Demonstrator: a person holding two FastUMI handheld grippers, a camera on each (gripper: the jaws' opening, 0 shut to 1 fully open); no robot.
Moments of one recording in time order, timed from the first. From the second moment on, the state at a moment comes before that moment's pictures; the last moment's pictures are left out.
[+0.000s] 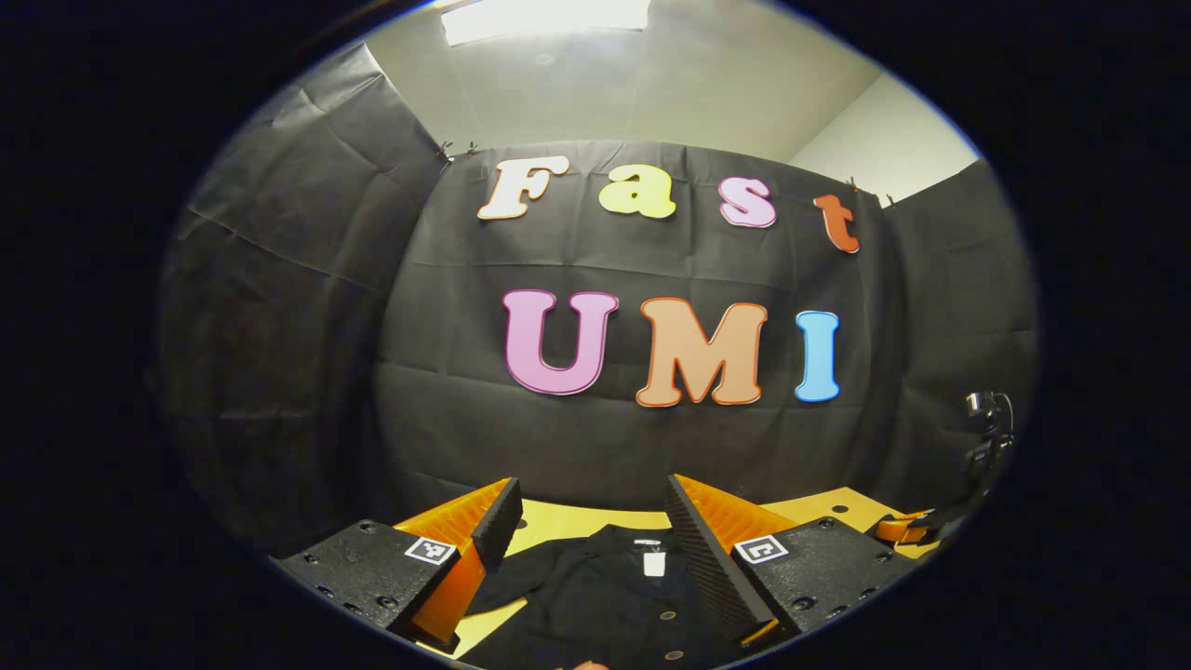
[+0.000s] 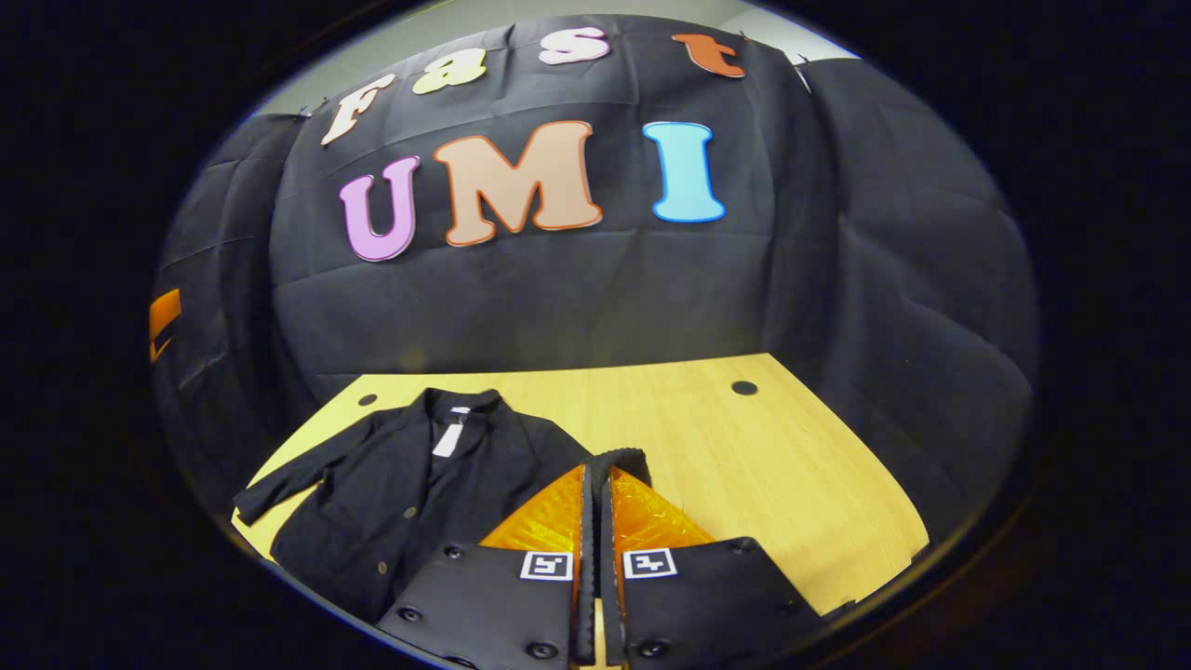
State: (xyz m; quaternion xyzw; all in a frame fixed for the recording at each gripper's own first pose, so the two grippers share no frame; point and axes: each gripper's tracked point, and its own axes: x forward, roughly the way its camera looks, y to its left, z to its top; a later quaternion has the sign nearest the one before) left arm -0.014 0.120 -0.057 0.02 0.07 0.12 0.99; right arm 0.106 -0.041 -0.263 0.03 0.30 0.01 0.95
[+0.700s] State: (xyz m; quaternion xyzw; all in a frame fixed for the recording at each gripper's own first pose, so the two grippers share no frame) left arm -0.026 0.238 -0.078 0.04 0.10 0.16 0.98; right arm 0.169 0.108 -0.255 0.01 0.27 0.08 0.96
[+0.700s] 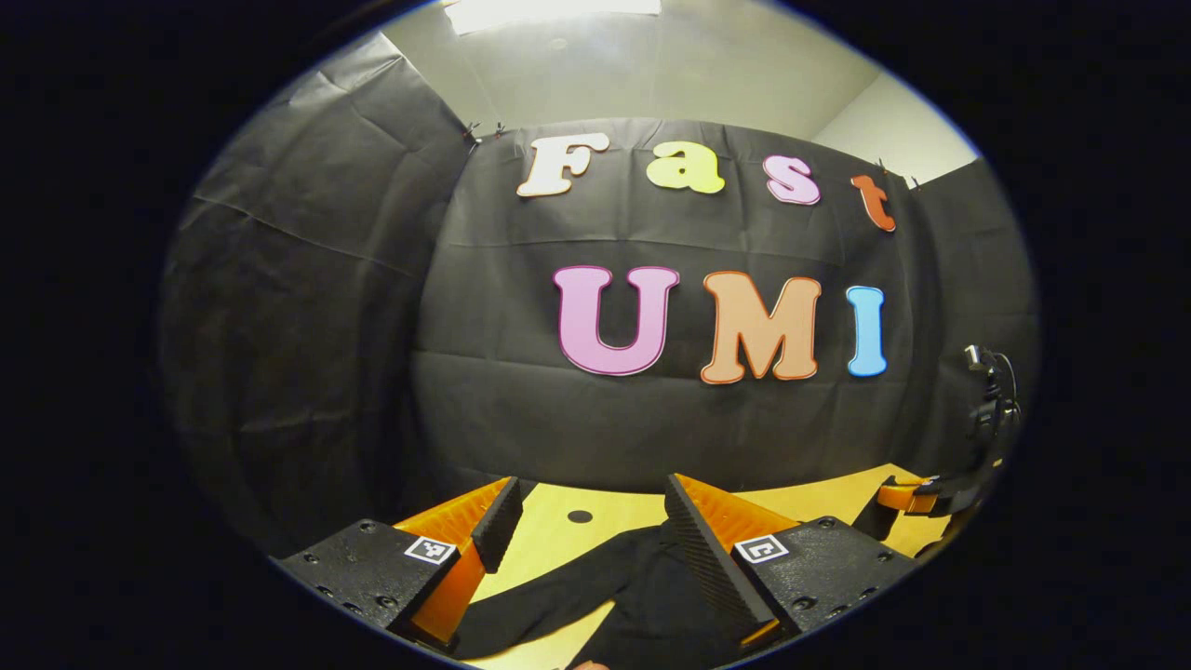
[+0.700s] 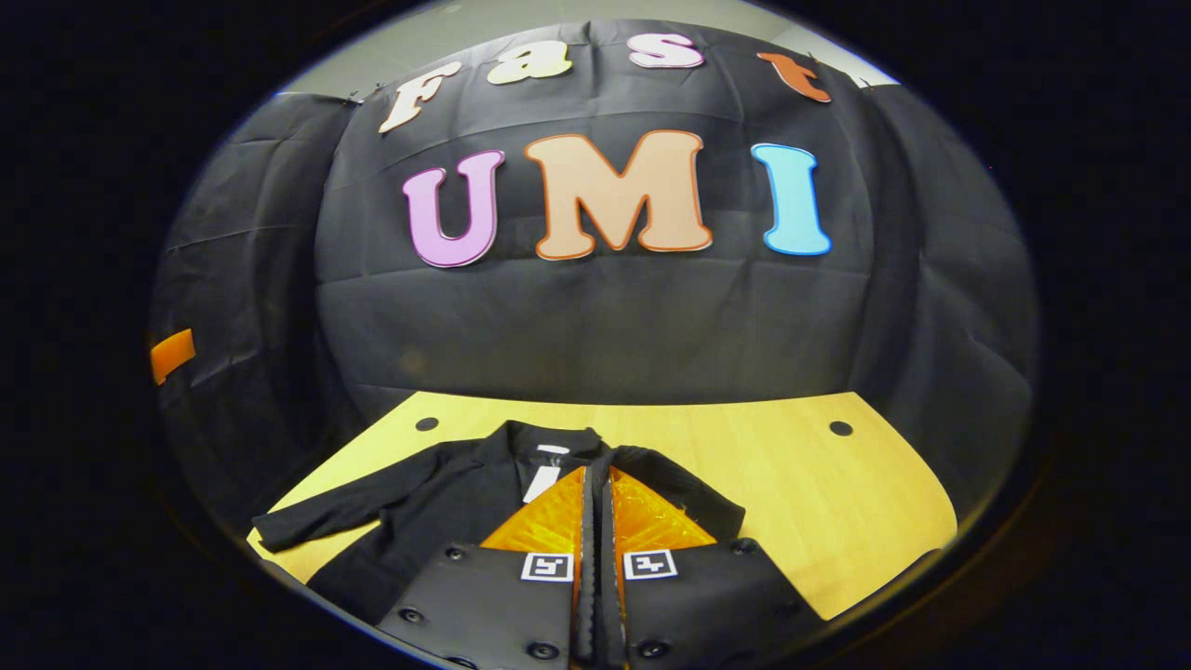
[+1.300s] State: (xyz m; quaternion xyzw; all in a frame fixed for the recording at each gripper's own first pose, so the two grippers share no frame) left arm -0.069 0.336 -0.111 0.02 0.15 0.23 0.96; right arm 0.198 0.238 -0.293 -0.03 0.31 0.15 0.94
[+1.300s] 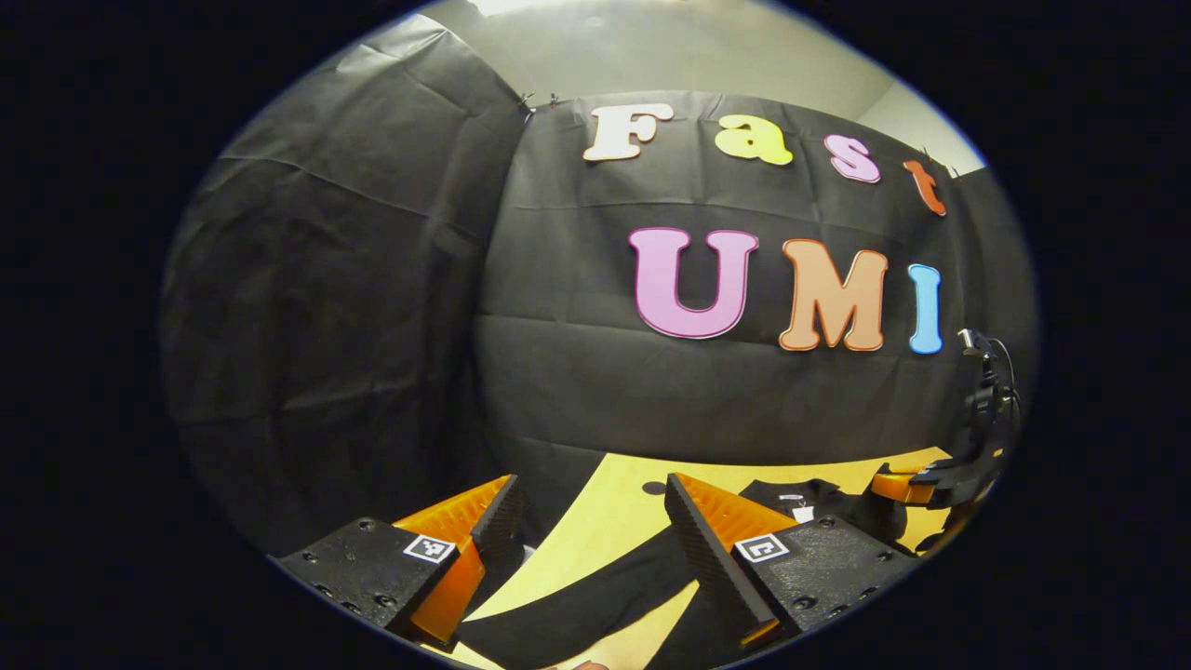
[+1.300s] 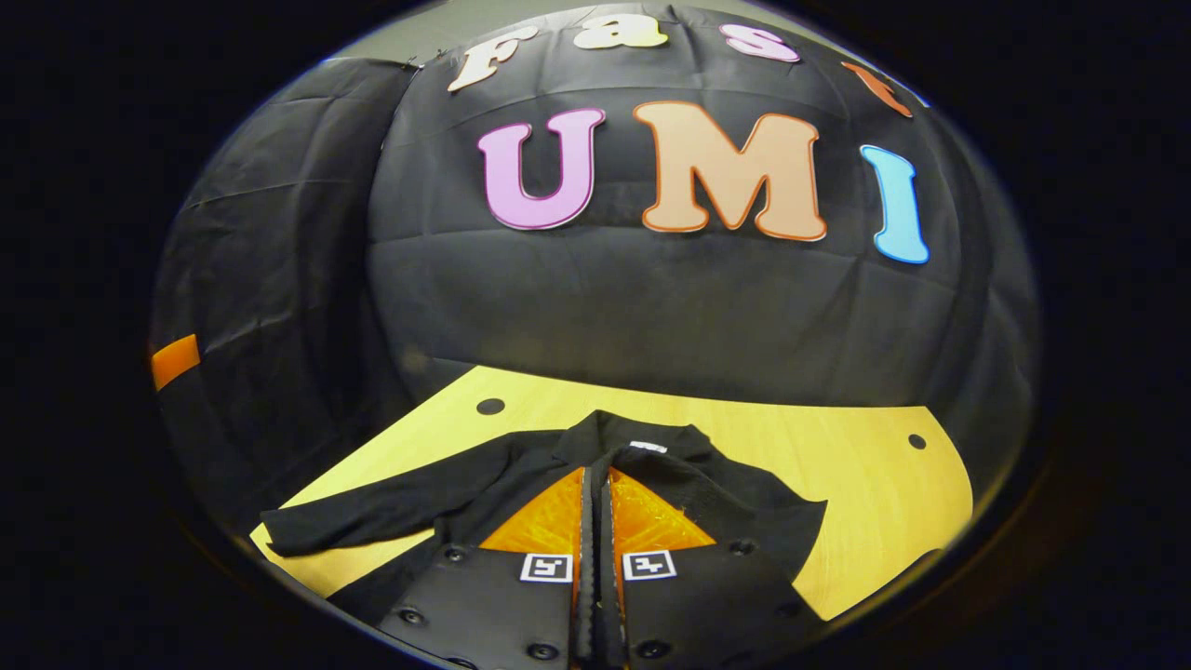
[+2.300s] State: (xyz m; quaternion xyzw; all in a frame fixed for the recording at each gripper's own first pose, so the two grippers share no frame) left arm -0.162 0.391 -0.282 -0.12 0.40 0.27 0.87; right arm 0.212 0.298 -0.288 -0.04 0.29 0.18 0.94
